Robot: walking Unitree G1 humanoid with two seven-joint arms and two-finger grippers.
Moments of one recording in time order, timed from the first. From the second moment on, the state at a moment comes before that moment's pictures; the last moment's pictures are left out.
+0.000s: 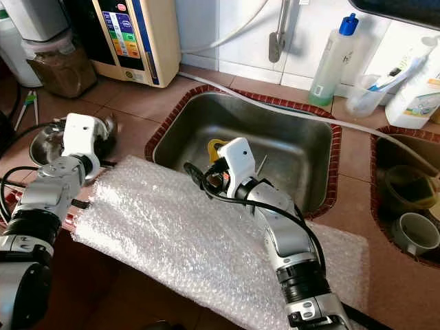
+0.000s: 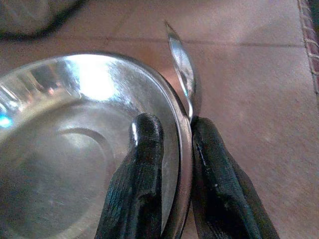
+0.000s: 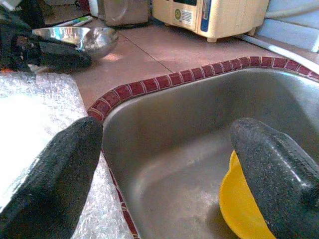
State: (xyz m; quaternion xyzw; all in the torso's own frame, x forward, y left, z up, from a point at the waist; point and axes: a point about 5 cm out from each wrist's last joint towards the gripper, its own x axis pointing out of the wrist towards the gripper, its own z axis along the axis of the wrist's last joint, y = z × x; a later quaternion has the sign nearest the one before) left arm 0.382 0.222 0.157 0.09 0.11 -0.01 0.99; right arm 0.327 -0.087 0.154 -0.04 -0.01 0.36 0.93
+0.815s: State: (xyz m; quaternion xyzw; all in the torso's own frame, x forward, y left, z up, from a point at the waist) left arm 0.384 0.211 0.165 0.13 0.05 -0.05 0.99; right arm 0.328 -0.089 0.153 -0.05 -0.01 0.35 0.94
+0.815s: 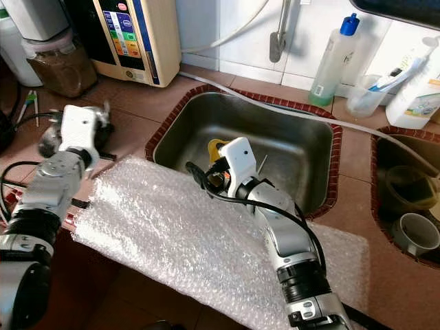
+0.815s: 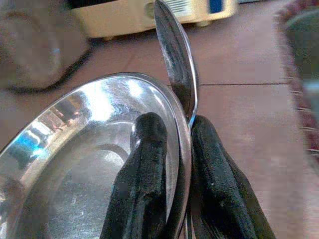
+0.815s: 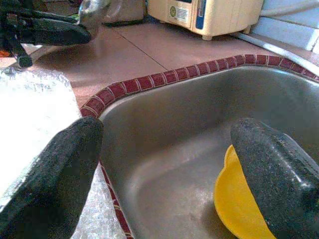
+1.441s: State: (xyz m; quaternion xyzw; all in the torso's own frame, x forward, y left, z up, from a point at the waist) left arm 0.378 0.218 0.147 0.21 0.07 -0.05 0.97; right arm 0.329 -0.091 0.148 -0.05 0.00 0.34 0.94
